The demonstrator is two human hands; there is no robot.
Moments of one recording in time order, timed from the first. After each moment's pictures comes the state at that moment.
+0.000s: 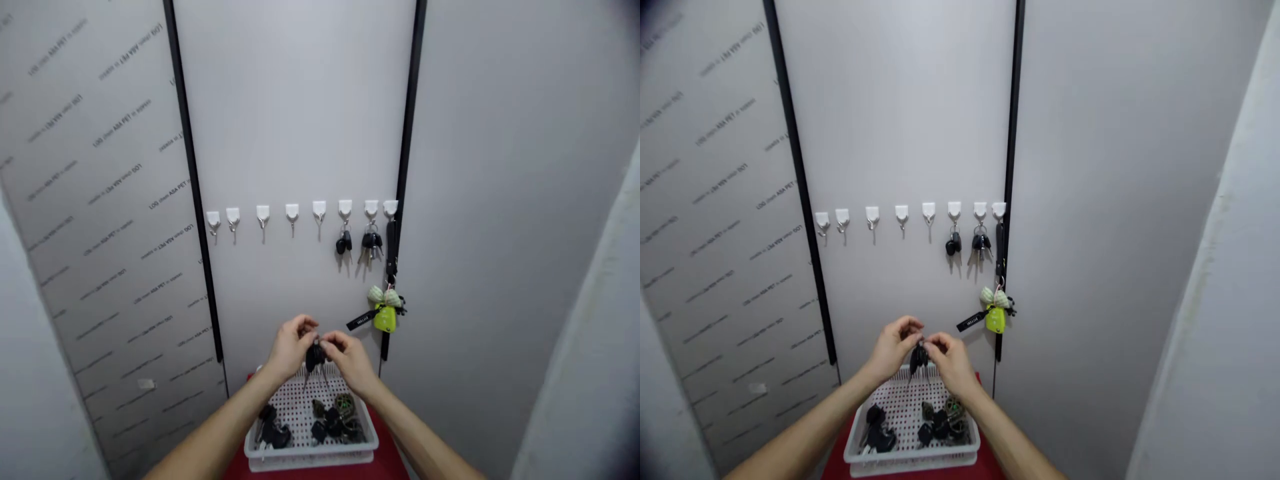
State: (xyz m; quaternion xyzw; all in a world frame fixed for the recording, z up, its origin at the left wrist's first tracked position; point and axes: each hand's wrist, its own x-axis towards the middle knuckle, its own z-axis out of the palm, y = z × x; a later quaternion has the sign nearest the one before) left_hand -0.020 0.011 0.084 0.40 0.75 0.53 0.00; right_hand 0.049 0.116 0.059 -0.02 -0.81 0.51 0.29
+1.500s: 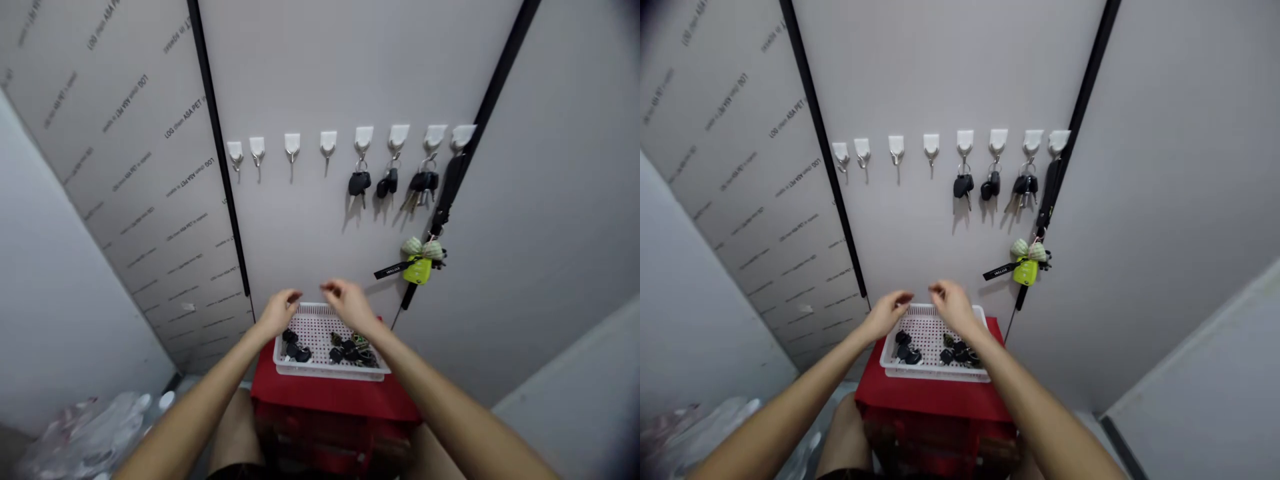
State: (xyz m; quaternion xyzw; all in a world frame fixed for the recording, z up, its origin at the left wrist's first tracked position) left_hand -0.053 -0.053 0.021 0.37 0.85 0.38 -0.02; right_hand 0.020 0.091 0.047 -0.02 -0.90 0.34 0.26
